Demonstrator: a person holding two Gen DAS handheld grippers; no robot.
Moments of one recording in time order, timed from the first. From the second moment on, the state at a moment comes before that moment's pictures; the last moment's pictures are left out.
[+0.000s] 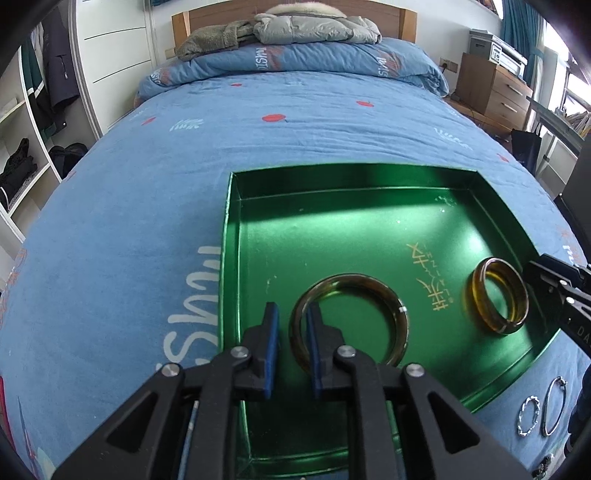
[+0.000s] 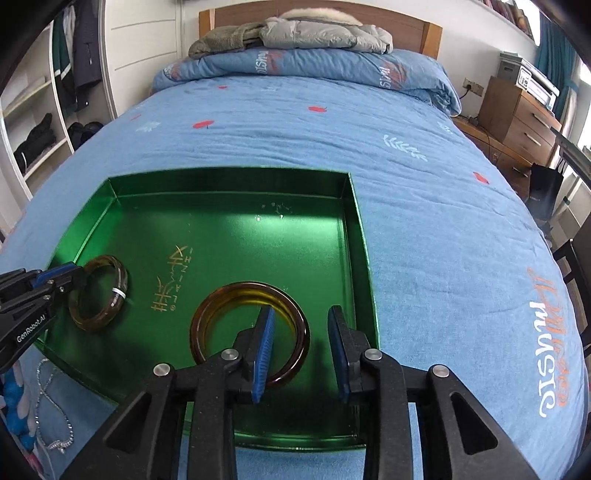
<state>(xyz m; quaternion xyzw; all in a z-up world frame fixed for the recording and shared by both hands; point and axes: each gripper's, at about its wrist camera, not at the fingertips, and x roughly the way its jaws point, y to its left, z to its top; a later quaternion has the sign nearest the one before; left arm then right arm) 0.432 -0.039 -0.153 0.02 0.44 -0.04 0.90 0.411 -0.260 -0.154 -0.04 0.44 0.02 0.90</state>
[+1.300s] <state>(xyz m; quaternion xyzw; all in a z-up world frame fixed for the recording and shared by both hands) 0.098 -0.041 -0.051 -0.02 0.37 -0.09 0.93 0.030 -0.366 -0.031 0.00 0.27 0.03 0.96</state>
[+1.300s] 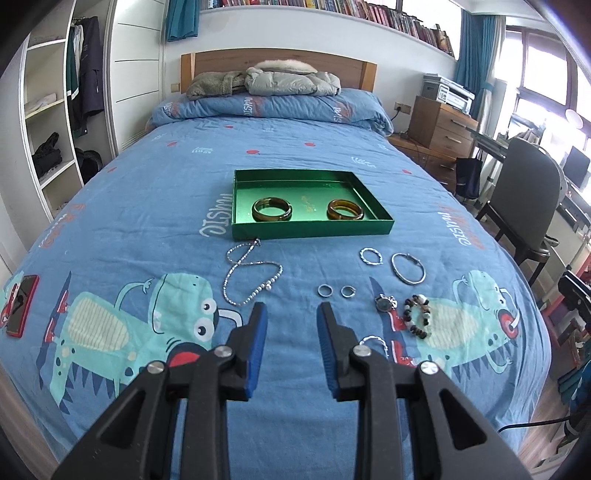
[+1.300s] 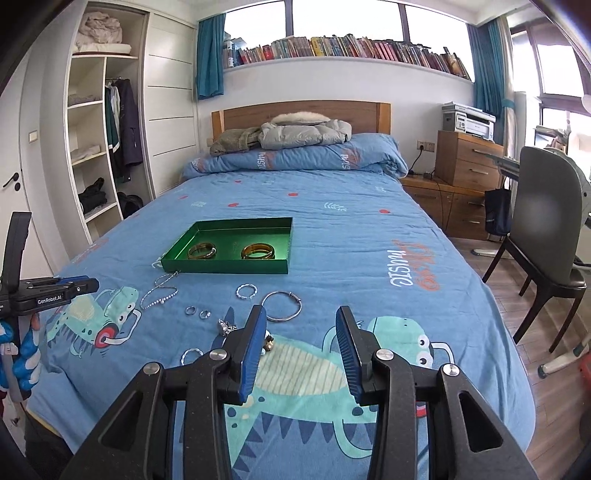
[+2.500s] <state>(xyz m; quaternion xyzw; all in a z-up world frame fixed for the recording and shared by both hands) 0.165 -0.145 -0.185 0.05 0.49 -0.18 0.85 0.100 -0.355 -0.149 0.06 0.39 0.09 0.92</state>
